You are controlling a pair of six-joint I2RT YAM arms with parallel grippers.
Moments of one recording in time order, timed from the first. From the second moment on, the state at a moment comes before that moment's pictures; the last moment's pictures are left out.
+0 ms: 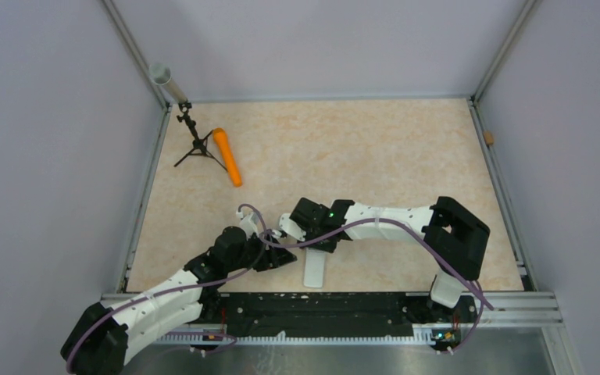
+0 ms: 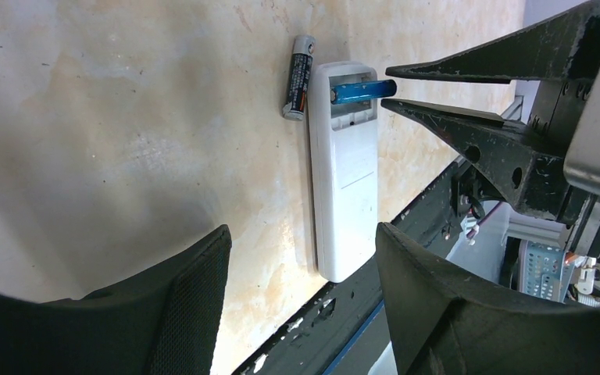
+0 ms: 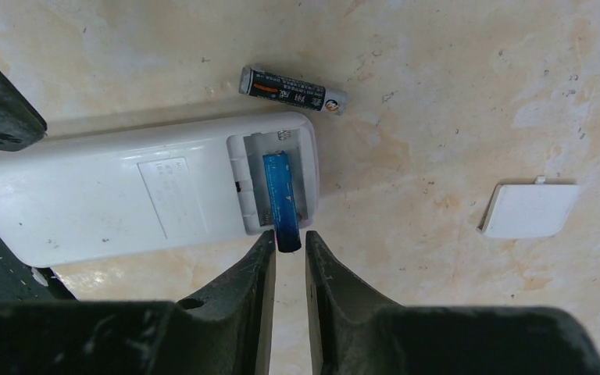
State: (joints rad) left arm -0.69 0.72 0.09 0.09 0.30 -0.94; right arm 1.11 1.73 1.14 -0.64 0.07 -0.31
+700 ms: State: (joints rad) left arm -0.69 0.71 0.08 0.11 0.30 -0.96; right arm 1.11 1.62 1.11 -0.57 0.06 -0.25
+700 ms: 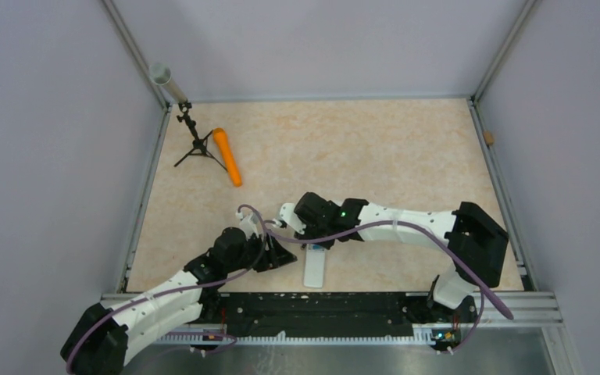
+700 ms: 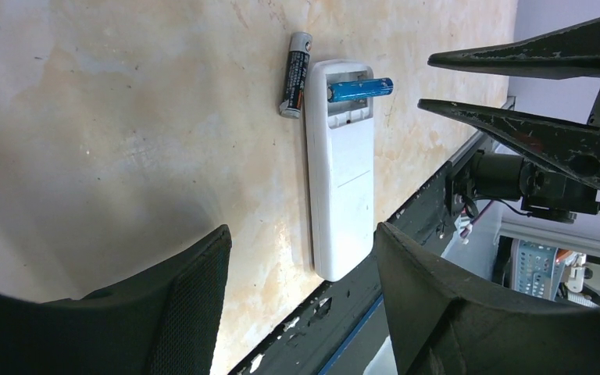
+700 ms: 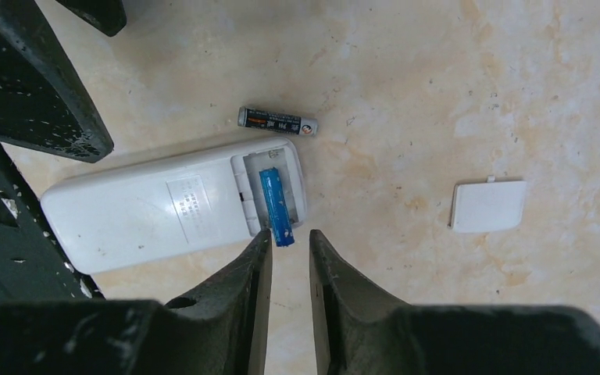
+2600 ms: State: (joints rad) left arm -0.69 0.76 0.07 0.13 0.33 -0.97; right arm 1.04 1.76 1.07 -0.44 -0.05 -0.24
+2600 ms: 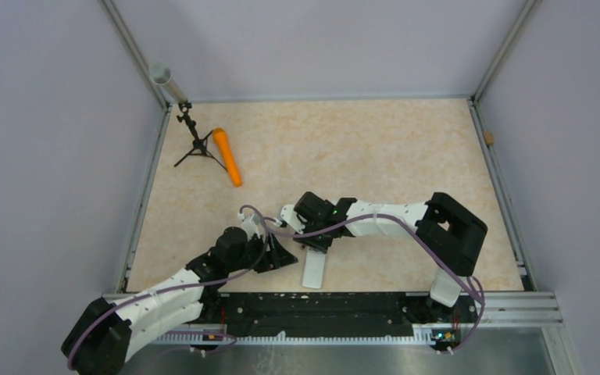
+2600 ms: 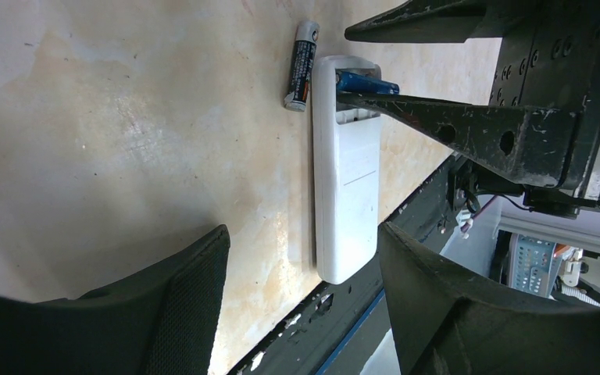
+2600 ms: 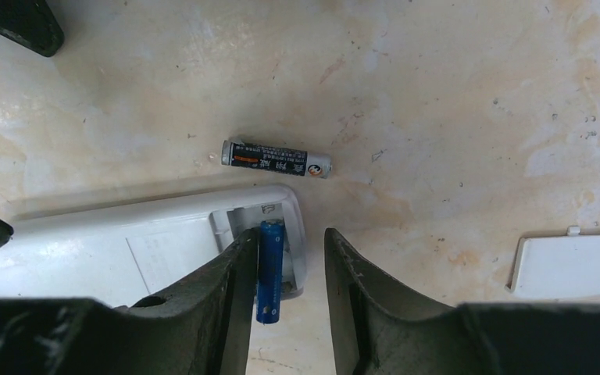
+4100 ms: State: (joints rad) left arm -0.69 0.78 0.08 0.15 0.34 -0.97; right arm 1.04 1.67 1.08 -0.47 -0.04 -0.22
